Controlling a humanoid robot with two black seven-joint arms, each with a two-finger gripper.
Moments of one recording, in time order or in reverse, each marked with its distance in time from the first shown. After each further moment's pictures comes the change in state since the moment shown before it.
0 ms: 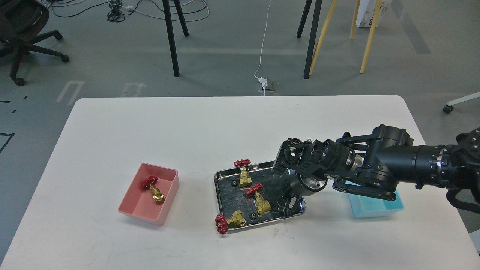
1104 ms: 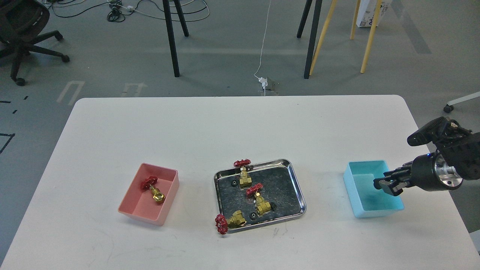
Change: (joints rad) left arm -0.003 -0.026 0.012 -0.005 0.005 0.000 0.000; right arm -0.160 -0.860 0.250 0.432 0.130 0.000 -0.016
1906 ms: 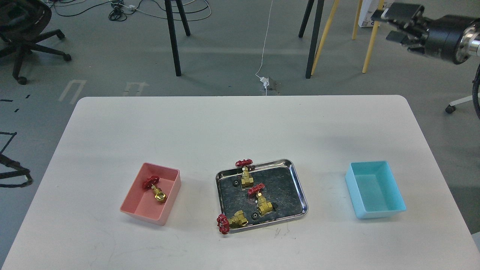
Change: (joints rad) left arm -0.325 -0.469 0.196 0.000 0.109 0.131 0.126; right arm 0.011 0.225 0.770 -0.444 0.882 -0.122 -0.247
